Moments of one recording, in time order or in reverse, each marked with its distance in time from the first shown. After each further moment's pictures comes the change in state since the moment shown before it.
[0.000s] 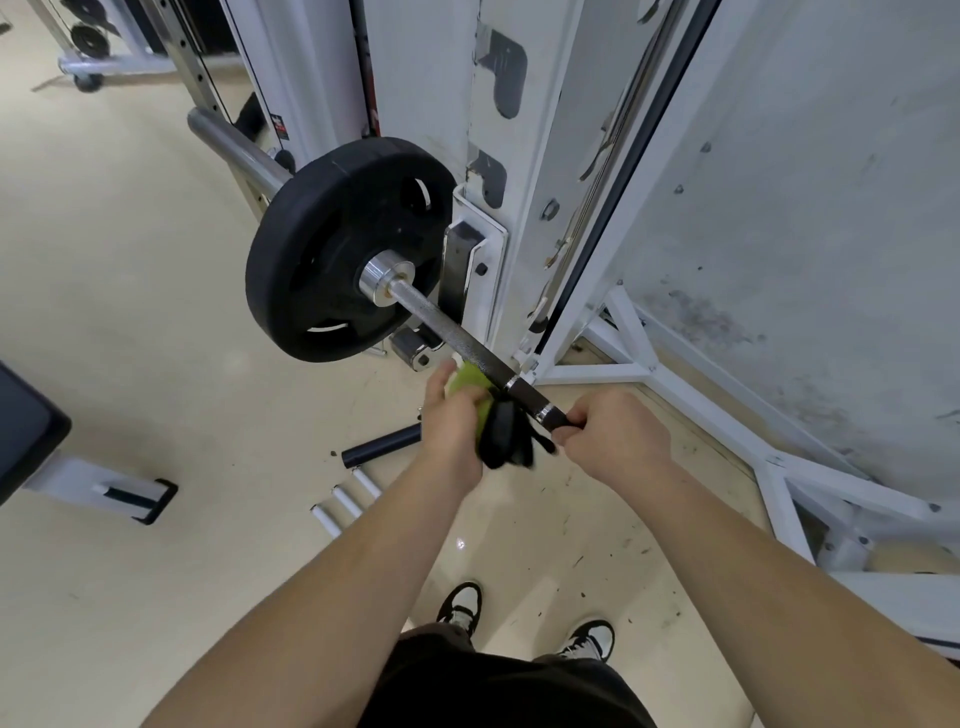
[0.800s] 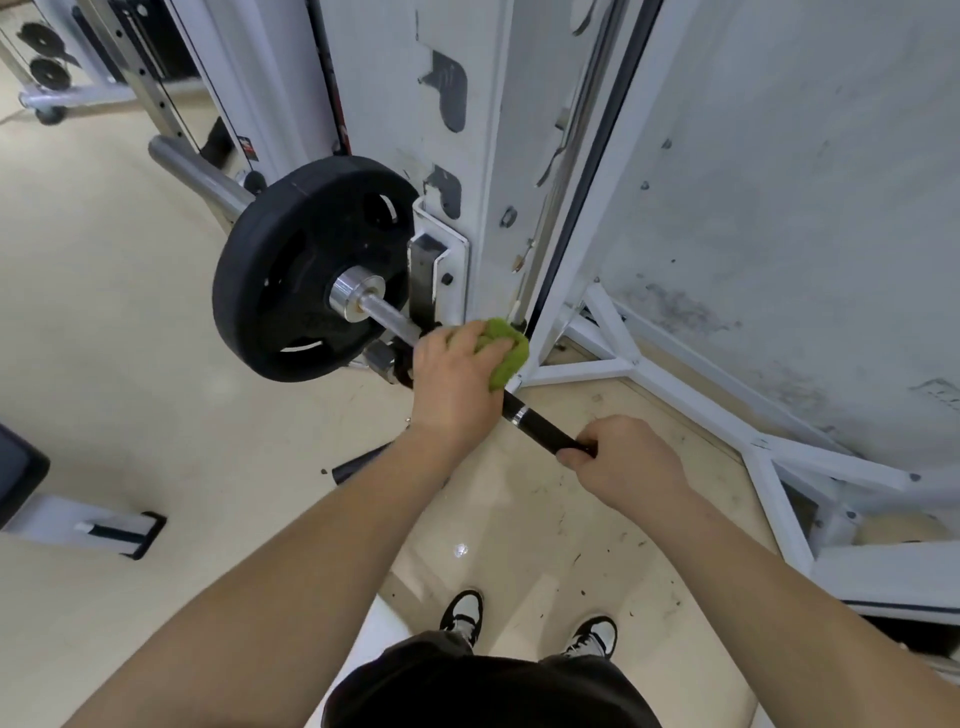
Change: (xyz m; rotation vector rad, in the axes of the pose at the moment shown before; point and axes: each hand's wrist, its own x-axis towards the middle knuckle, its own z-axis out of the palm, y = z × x) left_hand 0.007 0.031 0.024 1.665 -0.080 1.174; right_hand -0.026 0.039 -0.004 0.034 -0.040 -0.008
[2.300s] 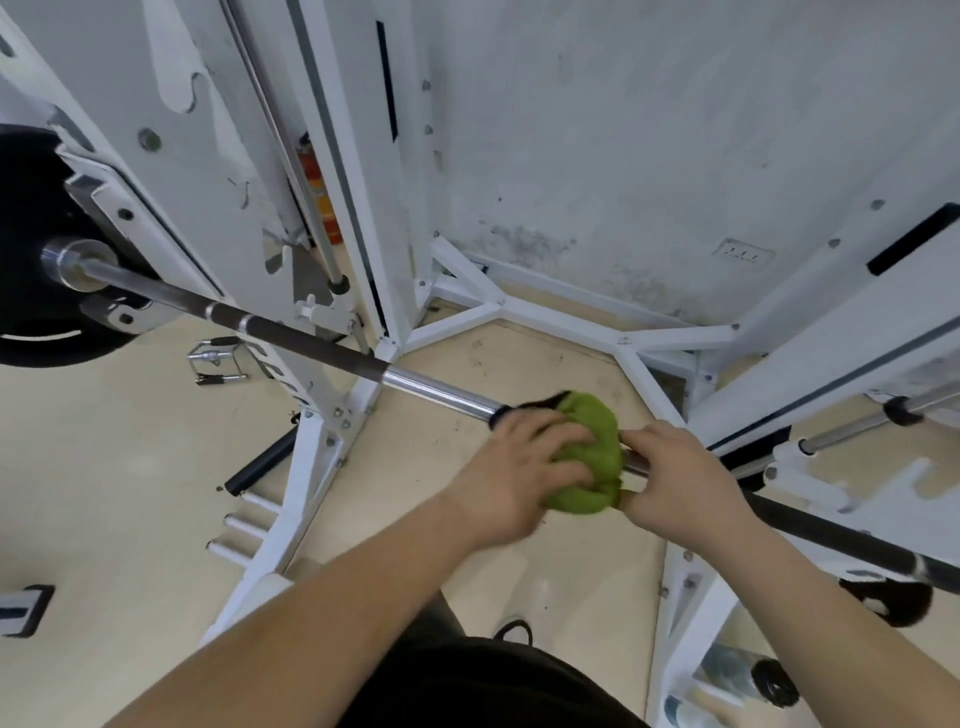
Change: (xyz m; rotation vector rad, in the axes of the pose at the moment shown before) left_hand -0.221 0.314 0.112 -0.184 -0.223 0.980; right_hand -0.220 0.347 0.026 0.118 0.153 0.111
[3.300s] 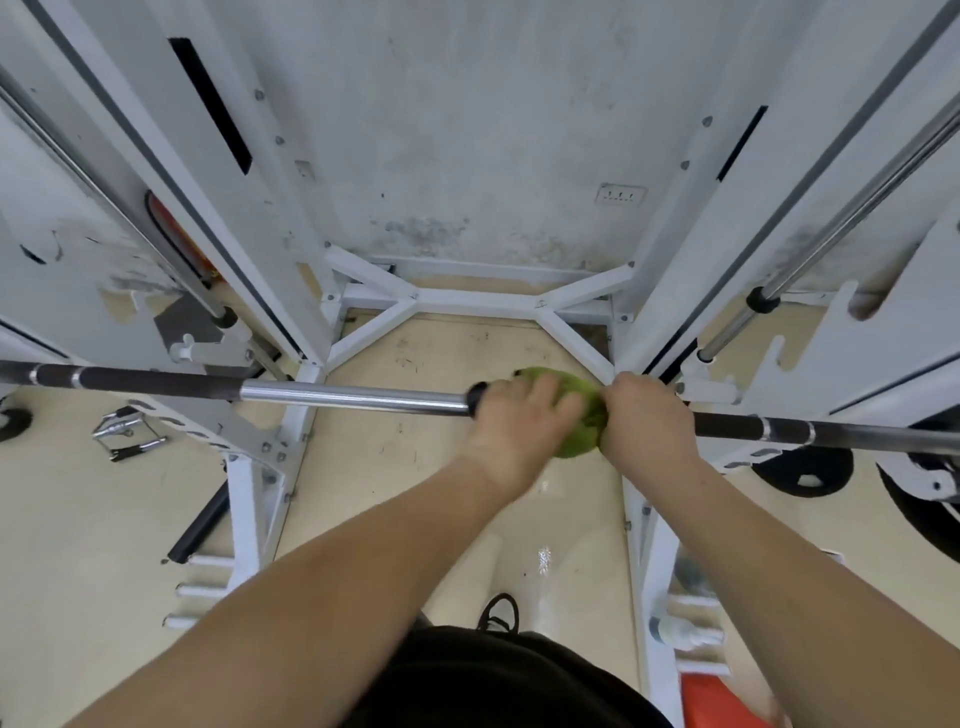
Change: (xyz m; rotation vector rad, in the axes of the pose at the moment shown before) left_hand 0.104 0.100 0.044 0.335 -0.225 -0.071; right_hand -0.037 0.084 -0.005 -0.197 0.216 0.289
